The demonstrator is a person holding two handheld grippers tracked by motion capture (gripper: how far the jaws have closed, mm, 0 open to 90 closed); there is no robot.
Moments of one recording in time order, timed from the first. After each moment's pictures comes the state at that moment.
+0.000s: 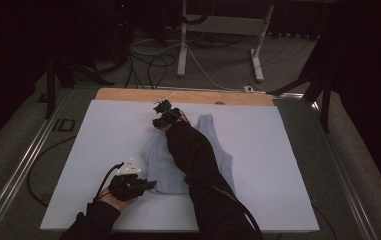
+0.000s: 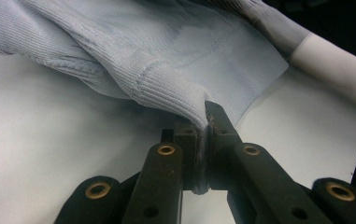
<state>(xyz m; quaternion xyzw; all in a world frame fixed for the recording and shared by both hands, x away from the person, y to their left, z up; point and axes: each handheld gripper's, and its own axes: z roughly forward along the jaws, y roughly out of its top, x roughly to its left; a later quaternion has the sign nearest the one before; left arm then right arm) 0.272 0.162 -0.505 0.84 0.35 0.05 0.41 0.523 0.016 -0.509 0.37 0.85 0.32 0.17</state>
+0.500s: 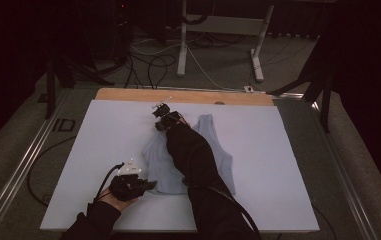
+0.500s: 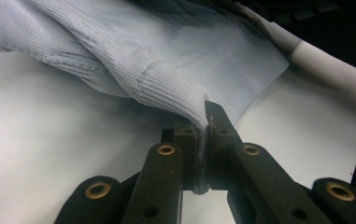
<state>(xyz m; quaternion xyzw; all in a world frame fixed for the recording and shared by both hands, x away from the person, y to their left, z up) 0.271 0.161 -0.506 0.84 0.35 0.05 0.41 0.523 0.017 -0.522 0.35 0.87 0.30 0.17</state>
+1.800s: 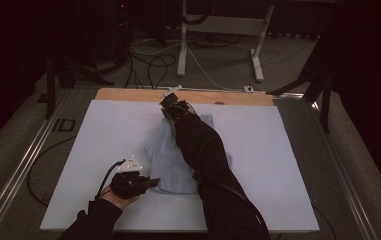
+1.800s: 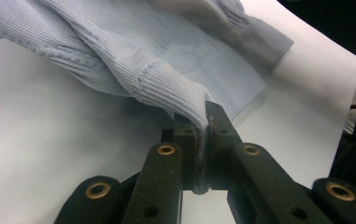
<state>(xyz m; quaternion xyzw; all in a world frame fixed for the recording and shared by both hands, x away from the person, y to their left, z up) 0.271 0.154 -0.487 0.83 0.34 0.05 0.43 0.513 -0.010 -0.464 0.32 0.86 0.35 0.21</state>
